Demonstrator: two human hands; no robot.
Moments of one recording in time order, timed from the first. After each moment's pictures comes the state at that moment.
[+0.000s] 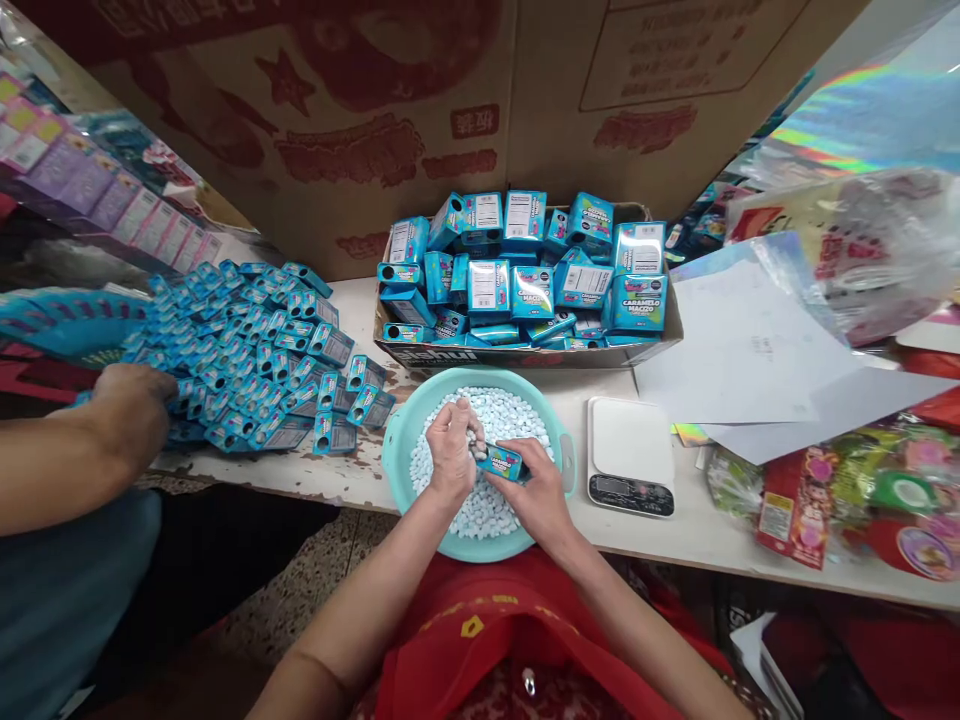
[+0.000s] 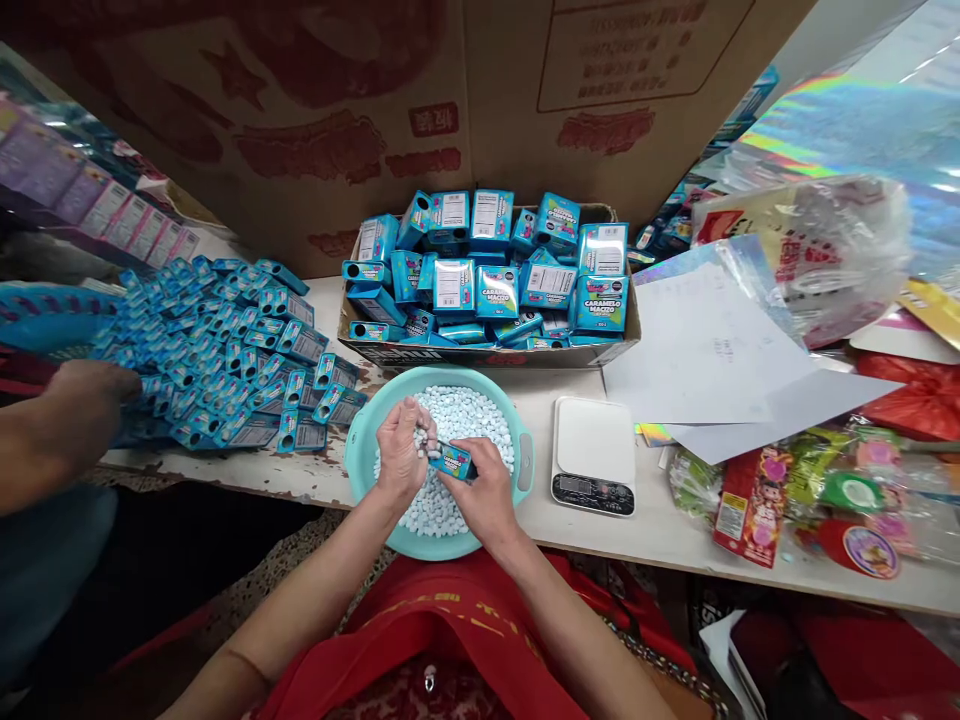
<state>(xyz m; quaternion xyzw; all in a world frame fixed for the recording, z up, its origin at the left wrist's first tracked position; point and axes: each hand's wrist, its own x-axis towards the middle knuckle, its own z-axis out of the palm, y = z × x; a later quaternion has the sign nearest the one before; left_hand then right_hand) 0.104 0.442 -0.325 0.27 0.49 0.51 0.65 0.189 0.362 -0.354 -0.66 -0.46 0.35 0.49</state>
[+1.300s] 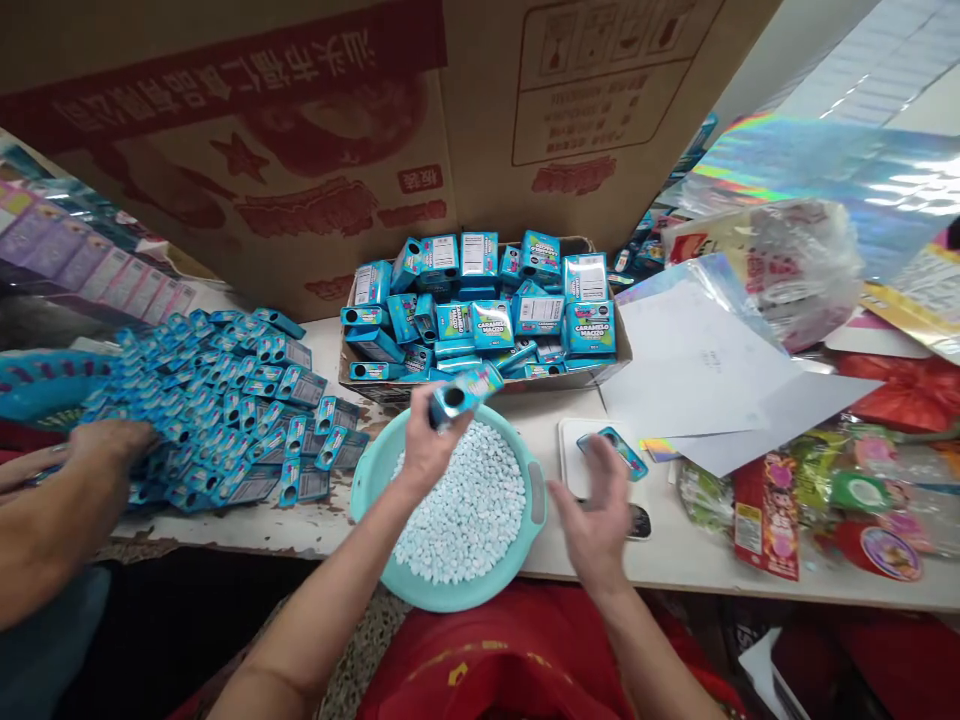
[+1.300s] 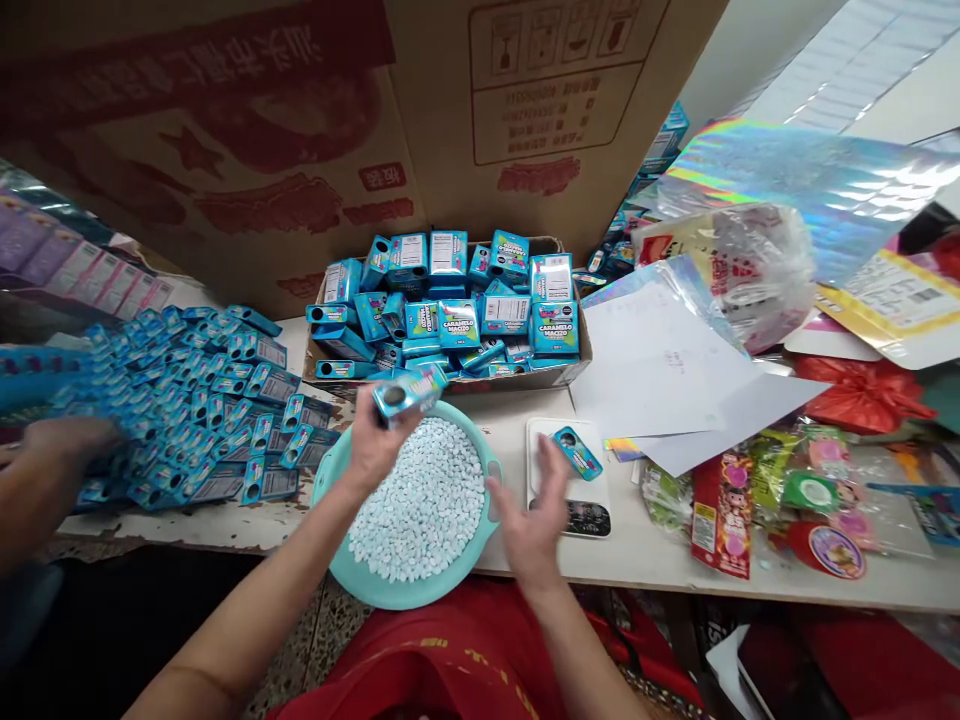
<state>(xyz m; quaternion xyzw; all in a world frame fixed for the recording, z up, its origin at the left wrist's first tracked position) 0.120 0.495 -0.319 0.67 0.47 0.42 0.40 0.259 0.345 -0.343 -0.70 -0.32 0.18 0.62</state>
